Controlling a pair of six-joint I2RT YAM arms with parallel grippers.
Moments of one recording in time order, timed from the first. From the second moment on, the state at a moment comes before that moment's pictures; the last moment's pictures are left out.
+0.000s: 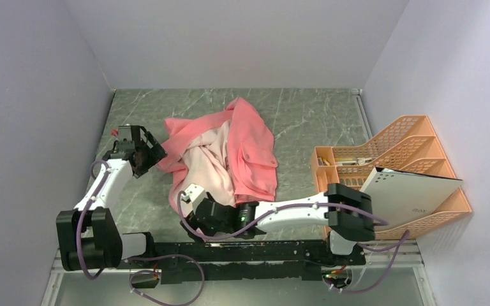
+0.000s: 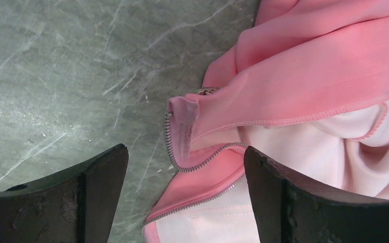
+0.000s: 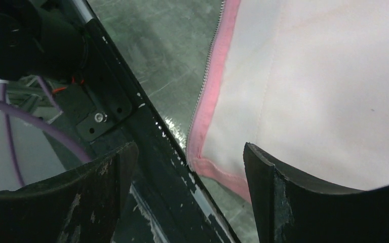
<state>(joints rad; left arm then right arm) 0.06 1.25 0.83 -0.48 -0.02 -0.62 1.44 1.67 1.07 -0.08 0.21 0.45</state>
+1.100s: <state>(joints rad) 0.06 1.39 1.10 -0.40 -0.10 -0.67 1.39 1.57 1.00 -0.06 0.39 0.39</state>
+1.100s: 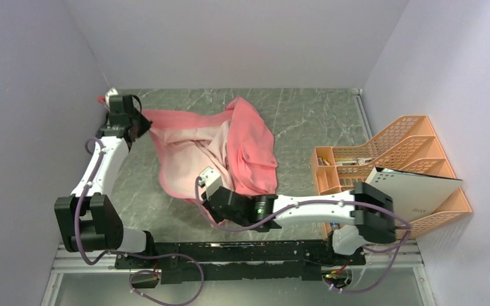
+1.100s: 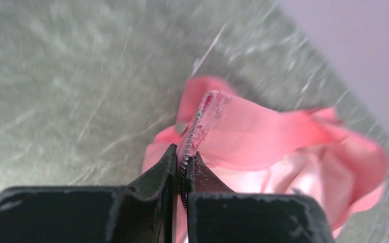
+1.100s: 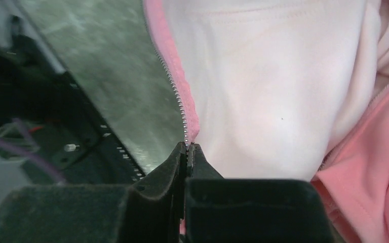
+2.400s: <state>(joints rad) -0.04 1.78 2.04 -0.70 -0.33 -0.48 1.27 1.47 1.20 -0.01 -0.09 0.45</state>
